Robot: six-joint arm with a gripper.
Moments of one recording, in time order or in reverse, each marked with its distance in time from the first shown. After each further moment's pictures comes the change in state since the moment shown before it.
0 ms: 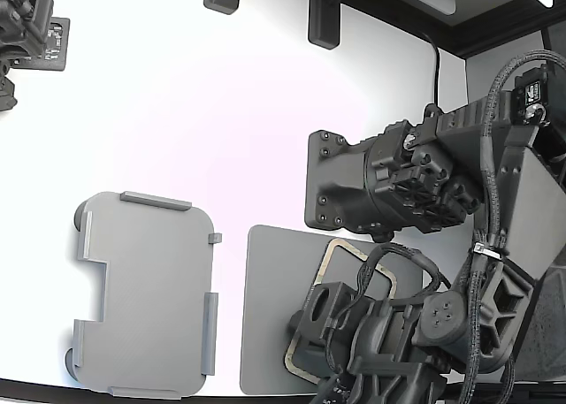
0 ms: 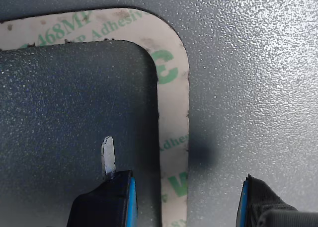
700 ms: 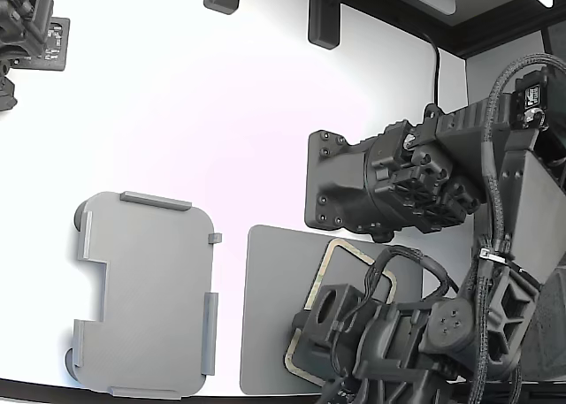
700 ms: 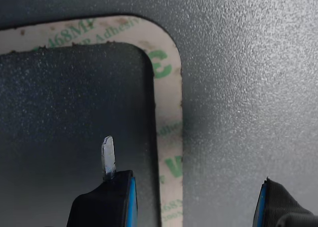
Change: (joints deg) arm 0.0 -1.1 -4.7 5.1 0.2 0.7
